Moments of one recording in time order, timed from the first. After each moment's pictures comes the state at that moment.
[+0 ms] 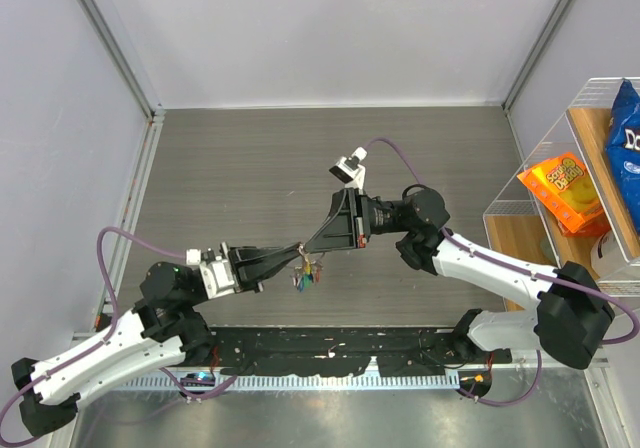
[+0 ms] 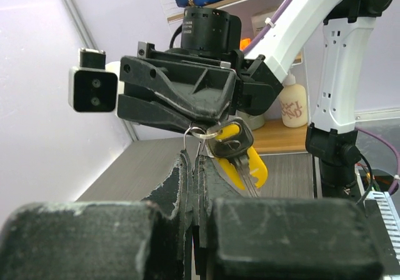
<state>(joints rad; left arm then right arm) -1.01 0.44 0.46 0.40 0.32 0.18 0.81 1.25 0.76 0.99 -0.90 1.52</state>
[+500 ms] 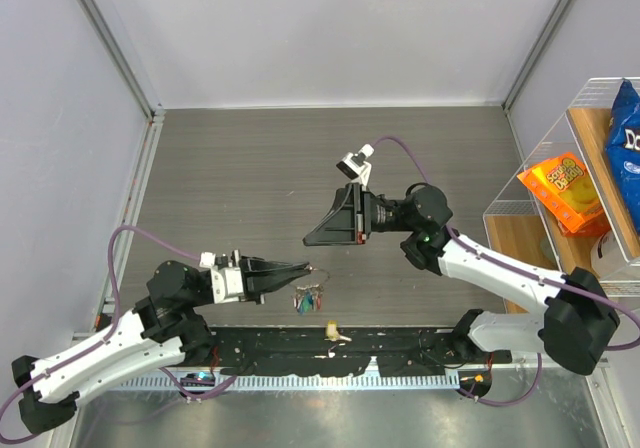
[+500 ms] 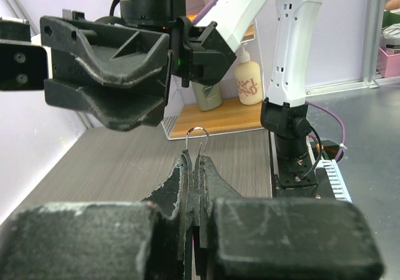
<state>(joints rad) -1.02 0.44 0.45 0.29 0.43 0.15 0.80 1.23 0.76 0.91 -0.85 1.47</state>
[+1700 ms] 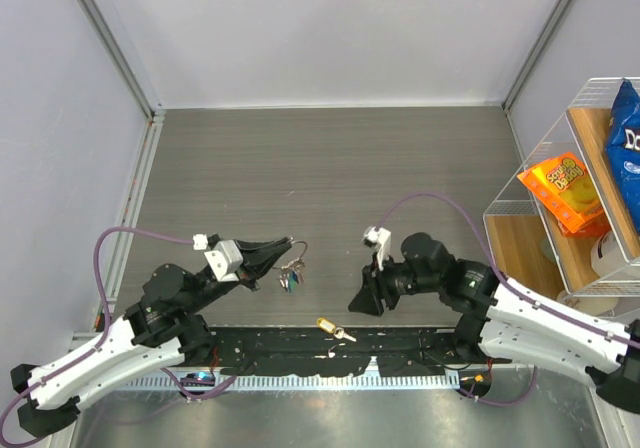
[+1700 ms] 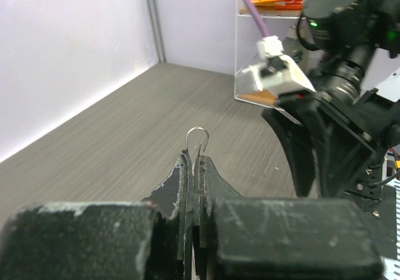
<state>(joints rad) -1.02 0.34 0.45 0.11 0.03 0.09 0.93 0.75 0.57 -0.37 -0.43 0.44</state>
